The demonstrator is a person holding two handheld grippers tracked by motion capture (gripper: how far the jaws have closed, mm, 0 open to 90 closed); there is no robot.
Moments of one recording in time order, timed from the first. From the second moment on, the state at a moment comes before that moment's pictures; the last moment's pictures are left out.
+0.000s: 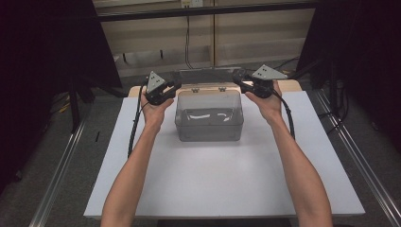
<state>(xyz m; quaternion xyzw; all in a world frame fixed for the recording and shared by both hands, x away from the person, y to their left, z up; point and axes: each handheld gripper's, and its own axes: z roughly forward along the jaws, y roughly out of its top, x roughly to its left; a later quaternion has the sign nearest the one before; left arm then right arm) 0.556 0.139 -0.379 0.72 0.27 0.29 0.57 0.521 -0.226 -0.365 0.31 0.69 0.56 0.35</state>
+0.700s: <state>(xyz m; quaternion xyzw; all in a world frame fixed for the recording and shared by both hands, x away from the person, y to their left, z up) 0.568 0.139 -0.385 0.72 0.29 0.28 0.56 0.534 -0.235 -0.385 0.34 0.70 0.54 0.32</state>
